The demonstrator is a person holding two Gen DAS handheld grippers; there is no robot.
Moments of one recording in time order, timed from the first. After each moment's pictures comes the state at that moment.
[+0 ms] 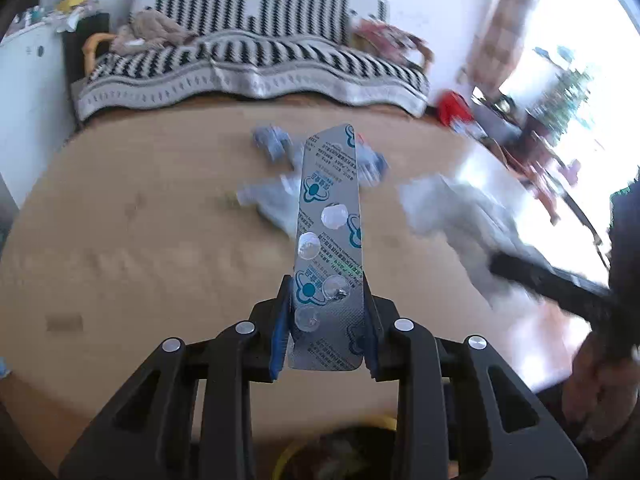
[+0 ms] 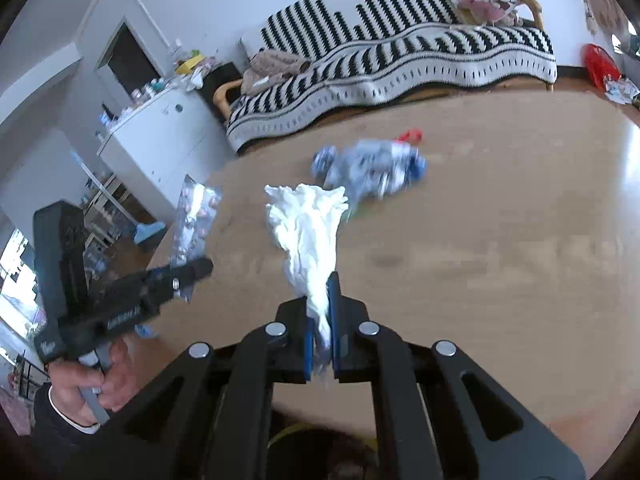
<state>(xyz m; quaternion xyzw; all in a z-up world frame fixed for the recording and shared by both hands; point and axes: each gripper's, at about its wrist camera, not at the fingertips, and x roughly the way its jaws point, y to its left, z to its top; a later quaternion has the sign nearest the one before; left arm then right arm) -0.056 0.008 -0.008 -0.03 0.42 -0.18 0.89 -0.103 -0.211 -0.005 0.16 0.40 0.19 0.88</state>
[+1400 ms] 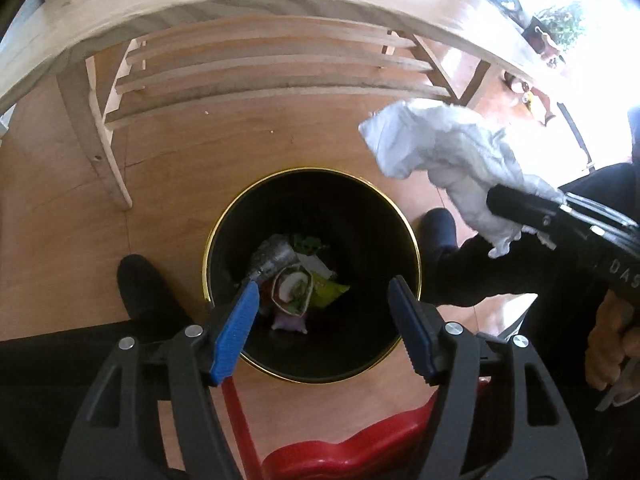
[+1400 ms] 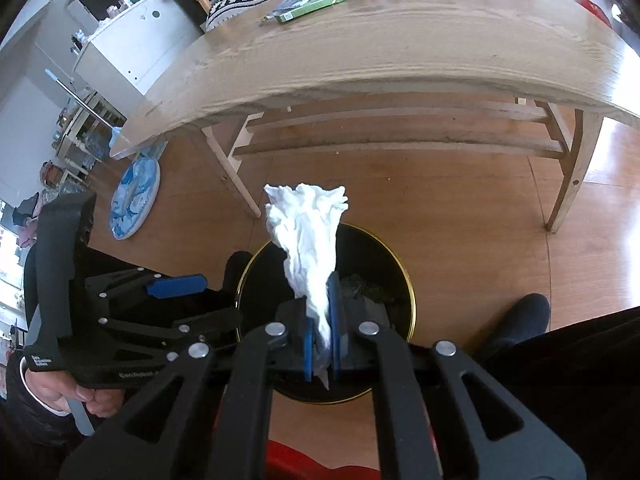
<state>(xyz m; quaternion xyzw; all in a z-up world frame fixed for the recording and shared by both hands) -0.211 -0.005 -0.152 -0.01 0.61 -0.19 0.77 -0.250 -0.182 -0.109 0.11 0.54 0.16 0.82</state>
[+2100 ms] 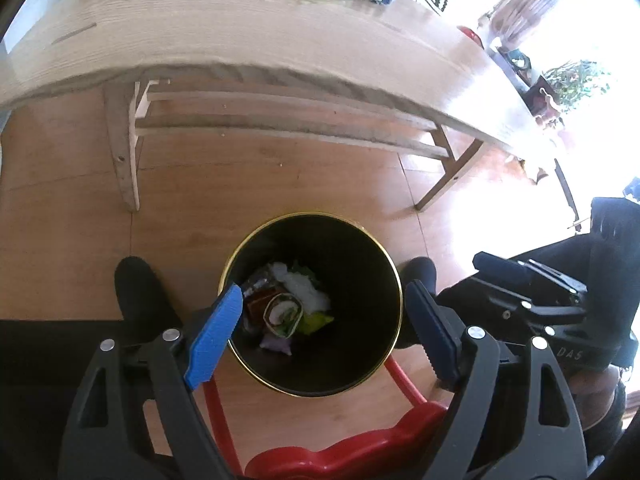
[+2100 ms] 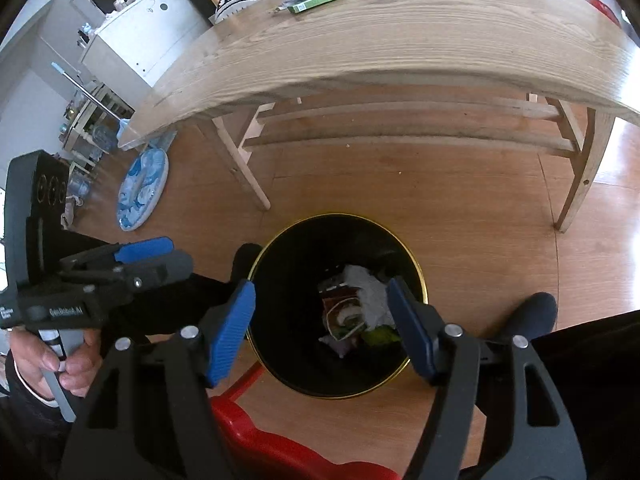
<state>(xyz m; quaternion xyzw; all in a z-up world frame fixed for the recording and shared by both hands) -0.202 0.029 -0.107 -0.09 0.57 -0.17 0.80 -0.248 -0.180 -0.110 0.11 0.55 0.18 0.81</state>
